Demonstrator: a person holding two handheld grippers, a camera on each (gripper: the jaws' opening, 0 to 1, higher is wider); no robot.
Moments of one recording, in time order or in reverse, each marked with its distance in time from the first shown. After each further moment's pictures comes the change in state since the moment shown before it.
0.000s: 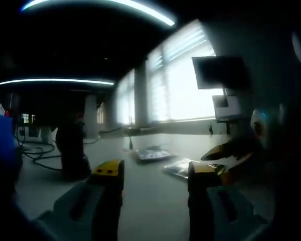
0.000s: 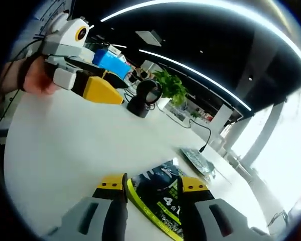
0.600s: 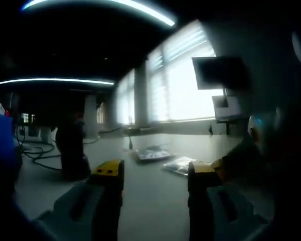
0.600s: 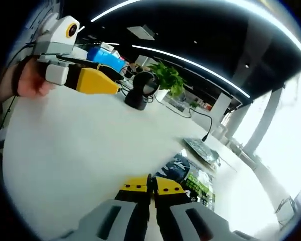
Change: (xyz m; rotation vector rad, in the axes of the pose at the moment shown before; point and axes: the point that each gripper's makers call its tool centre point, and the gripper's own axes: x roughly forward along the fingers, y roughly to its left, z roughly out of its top) left arm 0.001 0.003 -0.002 -0.005 -0.001 -0.002; right arm 0.005 0.003 -0.014 0.096 0.057 0.000
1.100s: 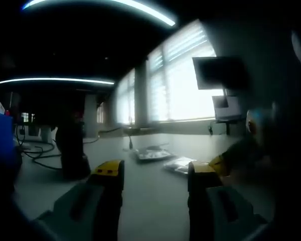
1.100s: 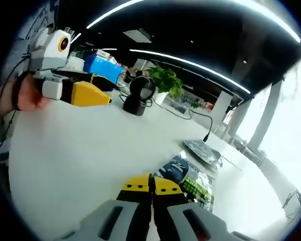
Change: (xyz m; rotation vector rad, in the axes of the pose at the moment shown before) left arm 0.001 0.000 0.000 -0.003 0.002 0.001; right arm -0.004 -0.015 0.014 0.092 -0.056 0.029
